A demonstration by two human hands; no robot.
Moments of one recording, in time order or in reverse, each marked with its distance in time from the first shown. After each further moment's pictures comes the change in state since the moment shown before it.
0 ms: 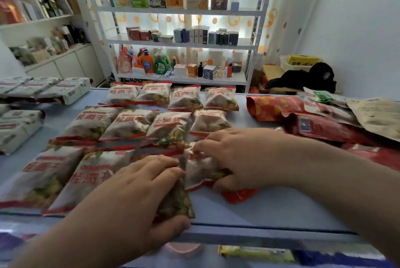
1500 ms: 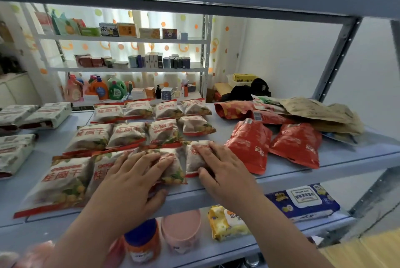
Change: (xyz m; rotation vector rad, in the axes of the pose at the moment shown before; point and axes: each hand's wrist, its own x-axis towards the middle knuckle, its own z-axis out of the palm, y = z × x) left_hand -0.033 -0.049 0.021 0.097 0.111 0.076; right_hand -0.027 -0.110 0.074 0.345 0.496 0.675
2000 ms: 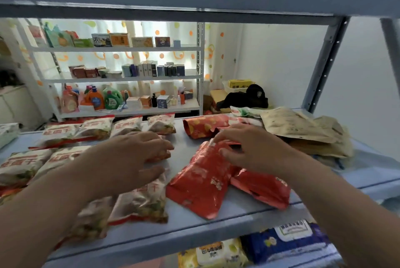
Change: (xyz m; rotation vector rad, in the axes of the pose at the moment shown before) left_hand 0.151 0.075 -0.058 -0.037 0.013 0.229; right_hand 0.067 0.158 -0.137 -0.056 -0.155 -0.167
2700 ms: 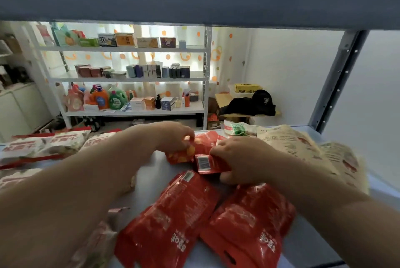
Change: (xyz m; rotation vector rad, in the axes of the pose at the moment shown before) left_hand 0.242 -0.022 0.061 -0.004 -0.355 -0.176; right_hand 0.070 0.096 0.001 -0.423 -0.244 -0.175
